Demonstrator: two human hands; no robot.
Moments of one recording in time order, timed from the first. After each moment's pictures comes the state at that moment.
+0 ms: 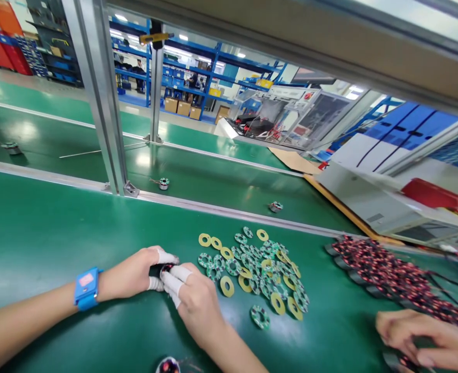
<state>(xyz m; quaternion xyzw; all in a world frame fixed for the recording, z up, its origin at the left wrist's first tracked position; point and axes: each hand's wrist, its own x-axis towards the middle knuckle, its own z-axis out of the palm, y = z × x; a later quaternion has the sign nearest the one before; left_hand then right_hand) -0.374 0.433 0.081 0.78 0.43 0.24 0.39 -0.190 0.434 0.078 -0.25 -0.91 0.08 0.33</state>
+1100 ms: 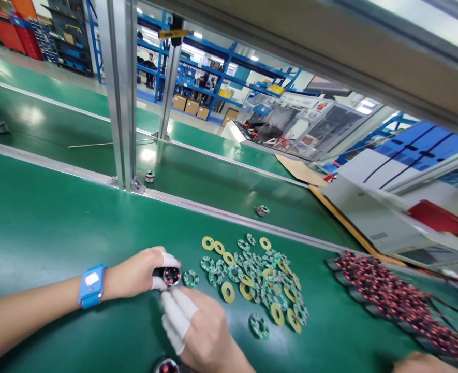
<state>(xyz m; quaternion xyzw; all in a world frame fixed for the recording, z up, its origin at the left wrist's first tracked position) -0.374 0.432 0.084 0.81 0.40 0.24 0.34 -0.170 0.416 0.087 -0.16 -0.93 -0.03 0.32</state>
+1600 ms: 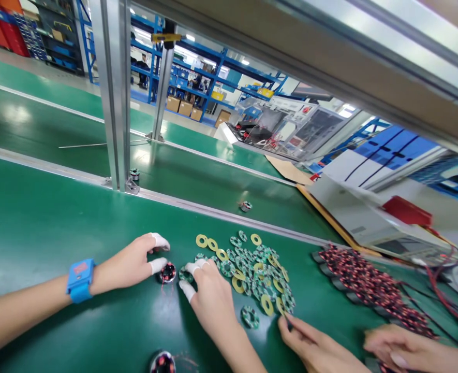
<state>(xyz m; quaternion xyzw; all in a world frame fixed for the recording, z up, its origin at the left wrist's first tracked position) -0.374 0.430 0.094 0.72 0.53 0.29 0.34 -0.172 0.432 0.102 -0.50 -0.86 0.05 0.03</state>
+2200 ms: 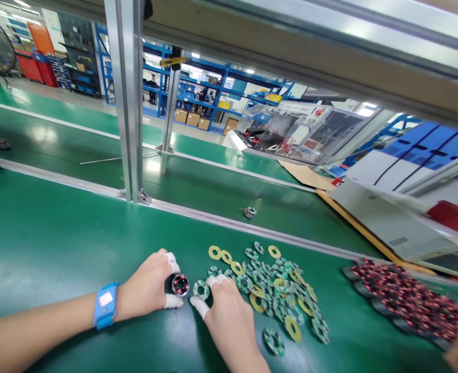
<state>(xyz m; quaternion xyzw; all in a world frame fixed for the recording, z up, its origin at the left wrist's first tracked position) -0.363 0.425 0.077 0.79 0.55 0.19 0.19 -0.167 0.434 0.085 -0.57 -0.82 -0.01 0.01</state>
